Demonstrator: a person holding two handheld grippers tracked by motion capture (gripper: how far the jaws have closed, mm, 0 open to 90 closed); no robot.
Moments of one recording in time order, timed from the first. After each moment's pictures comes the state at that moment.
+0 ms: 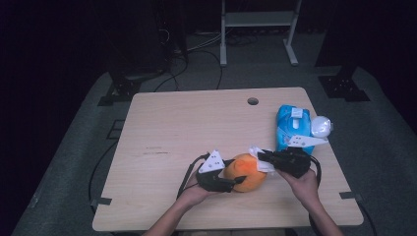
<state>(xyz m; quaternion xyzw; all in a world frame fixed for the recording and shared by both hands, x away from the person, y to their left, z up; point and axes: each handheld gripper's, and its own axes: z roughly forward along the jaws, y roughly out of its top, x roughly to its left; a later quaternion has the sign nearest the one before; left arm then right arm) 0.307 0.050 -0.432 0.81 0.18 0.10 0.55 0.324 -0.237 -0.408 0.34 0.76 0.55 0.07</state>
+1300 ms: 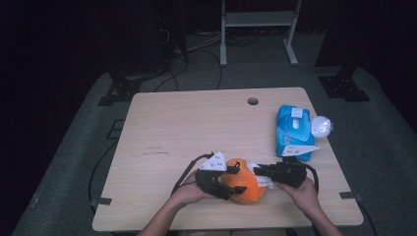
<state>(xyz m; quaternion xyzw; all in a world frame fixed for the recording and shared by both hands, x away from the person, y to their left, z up) 0.302 0.048 -0.408 0.85 0.12 0.02 0.52 0.308 -0.227 -0.429 0.32 0.79 0.53 -0.02</state>
